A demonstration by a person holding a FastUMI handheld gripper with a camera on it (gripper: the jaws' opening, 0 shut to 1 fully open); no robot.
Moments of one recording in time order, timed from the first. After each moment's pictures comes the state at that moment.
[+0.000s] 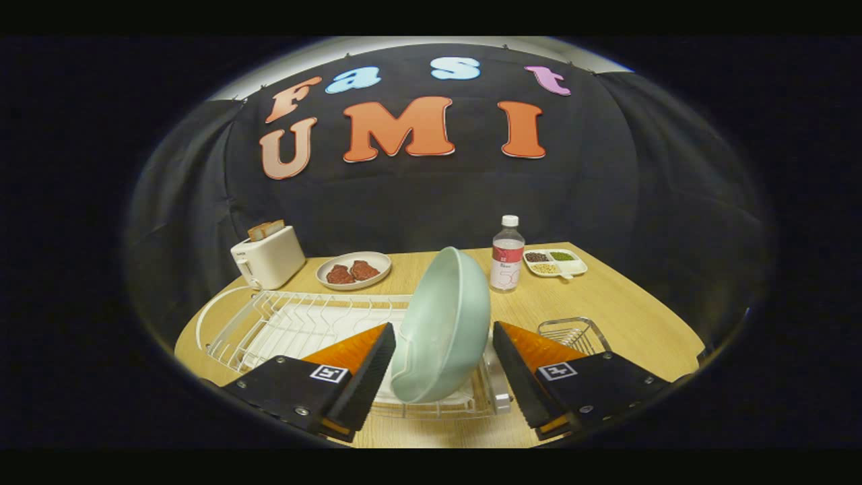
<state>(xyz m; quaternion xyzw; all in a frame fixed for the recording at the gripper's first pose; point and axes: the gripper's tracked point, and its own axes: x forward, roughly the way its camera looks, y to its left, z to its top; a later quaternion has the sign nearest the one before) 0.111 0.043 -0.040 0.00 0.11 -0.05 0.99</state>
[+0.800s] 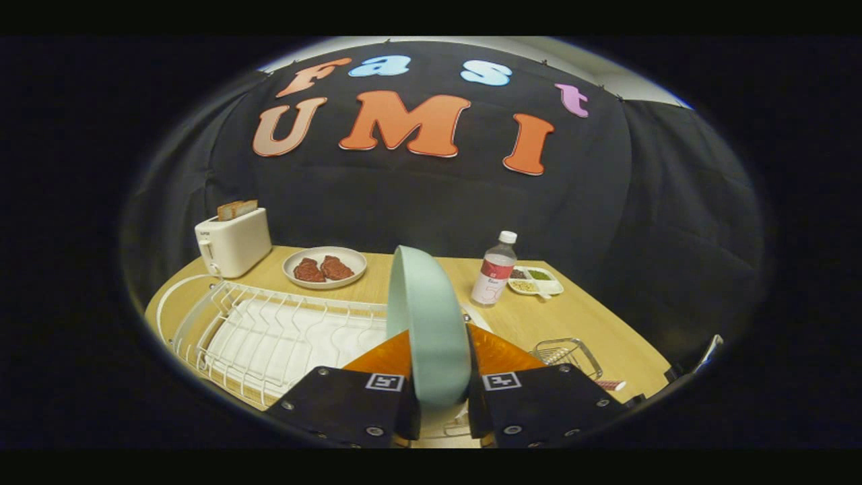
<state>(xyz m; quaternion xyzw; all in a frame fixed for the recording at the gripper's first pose) 0.133 0.047 -0.017 -0.10 0.08 -0.14 0.98</state>
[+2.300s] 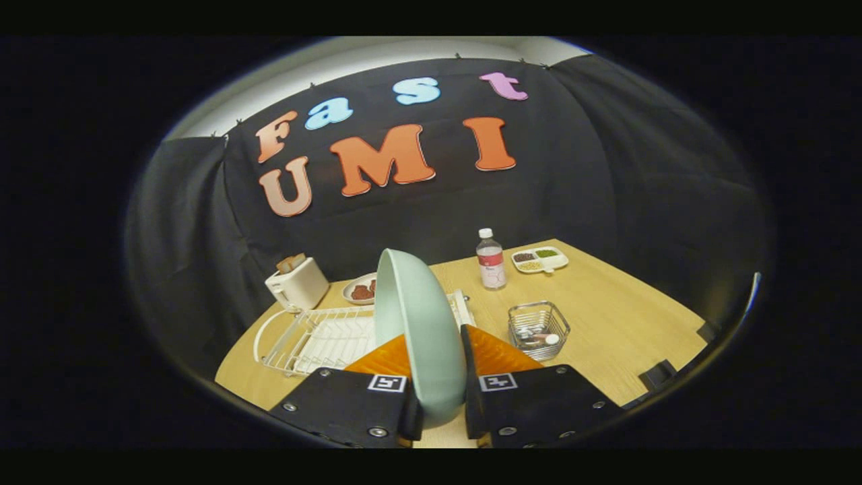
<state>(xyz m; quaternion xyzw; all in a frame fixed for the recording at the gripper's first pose) -0.016 0.027 -0.010 0.10 0.07 -0.02 0.99</state>
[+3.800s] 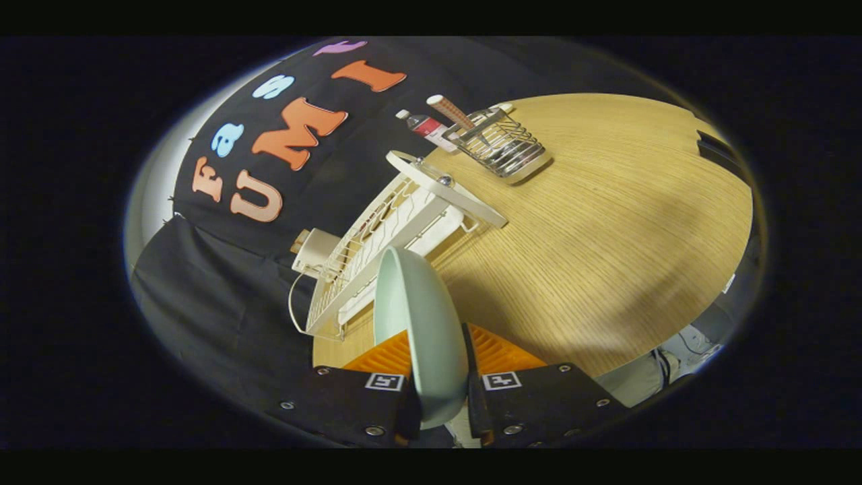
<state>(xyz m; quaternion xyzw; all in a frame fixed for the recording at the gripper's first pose) -0.064 0.077 -0.205 0.37 0.25 0.04 0.89</state>
